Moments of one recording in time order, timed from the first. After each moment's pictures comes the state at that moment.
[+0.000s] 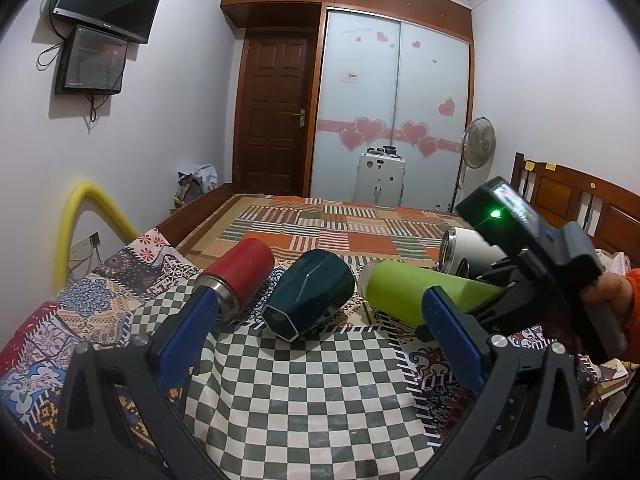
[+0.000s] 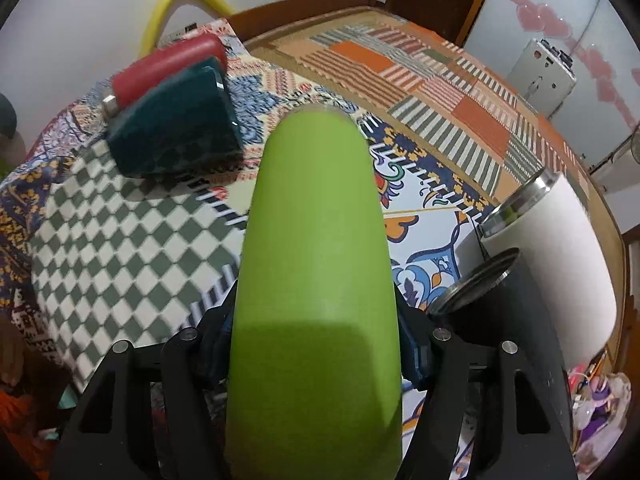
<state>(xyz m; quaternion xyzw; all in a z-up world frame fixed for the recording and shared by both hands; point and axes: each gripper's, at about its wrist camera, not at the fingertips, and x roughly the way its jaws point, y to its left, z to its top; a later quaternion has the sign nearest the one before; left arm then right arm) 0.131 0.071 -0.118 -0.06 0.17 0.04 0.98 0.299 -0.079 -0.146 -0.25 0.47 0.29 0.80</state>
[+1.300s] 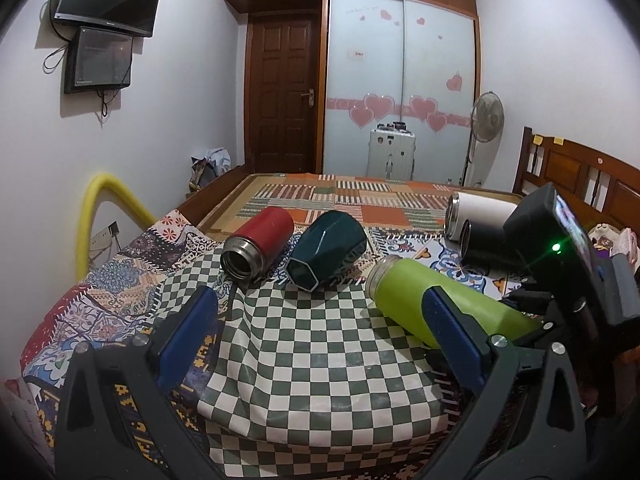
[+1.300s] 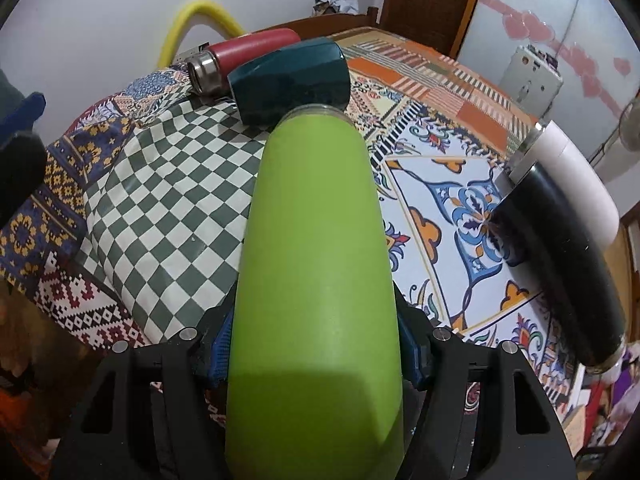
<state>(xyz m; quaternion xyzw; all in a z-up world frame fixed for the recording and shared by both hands) 0.095 0.067 -0.125 -0.03 0.22 0.06 0.97 0.214 -0.073 -0.172 -0.21 0.44 0.29 0.82</state>
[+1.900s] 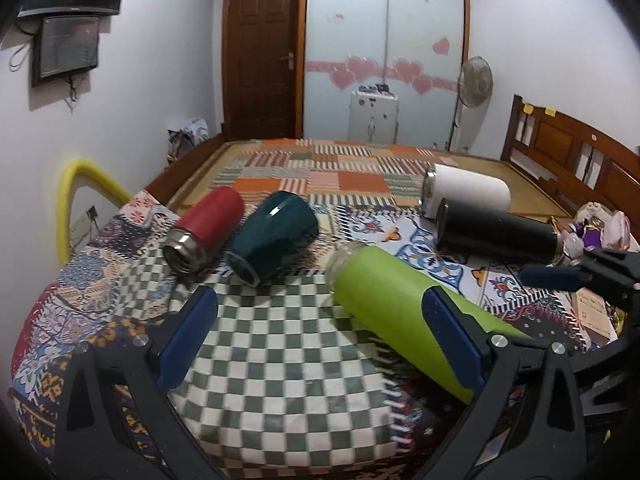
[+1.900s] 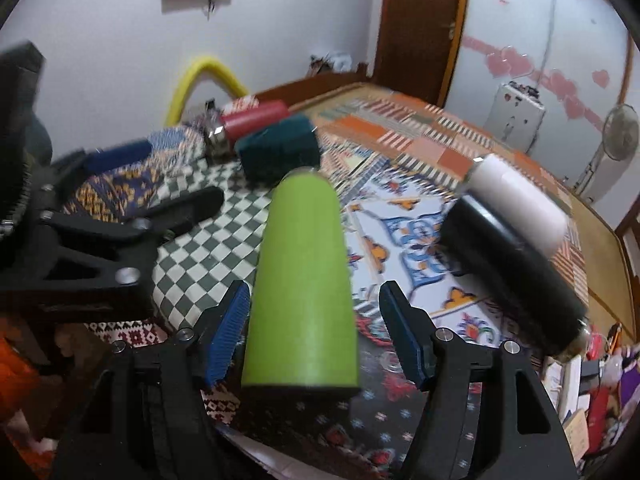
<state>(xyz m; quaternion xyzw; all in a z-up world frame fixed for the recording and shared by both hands) 0.149 0.026 -0.121 -0.03 0.30 0.02 0.95 0.174 -0.134 -0.120 -0.16 0.34 0.30 0.88</state>
